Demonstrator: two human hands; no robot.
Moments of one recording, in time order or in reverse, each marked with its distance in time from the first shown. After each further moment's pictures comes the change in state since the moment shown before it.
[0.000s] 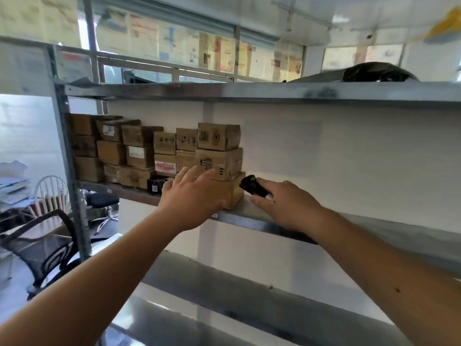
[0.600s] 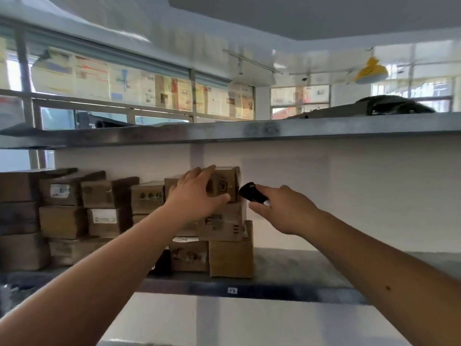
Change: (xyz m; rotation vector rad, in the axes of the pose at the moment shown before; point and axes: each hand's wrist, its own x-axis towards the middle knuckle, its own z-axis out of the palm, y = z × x) left_hand 0.219 -0.088 -0.014 -0.168 0.038 0.178; right_hand 0.177 -0.036 0.010 -0.197 0.201 0.190
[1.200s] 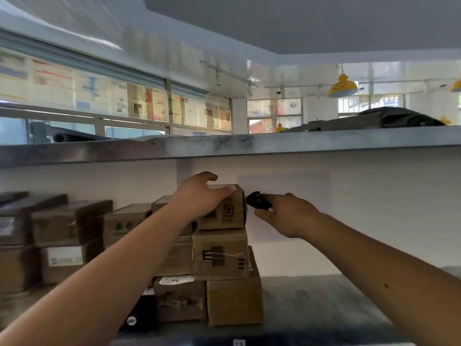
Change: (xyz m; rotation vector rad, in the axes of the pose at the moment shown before) left_hand 0.094 -0.008 0.003 -0.388 -0.041 0.034; right_hand 0.088 0.029 0.022 -0.086 -0.015 0.166
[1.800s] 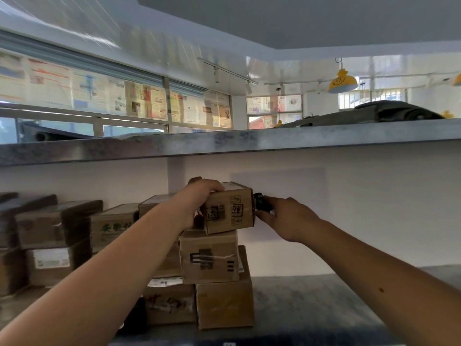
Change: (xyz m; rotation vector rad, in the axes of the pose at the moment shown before) left_hand 0.006 0.024 0.023 -0.700 -0.139 -0.447; right_hand 0.011 0.033 0.024 0.161 0.019 0.021
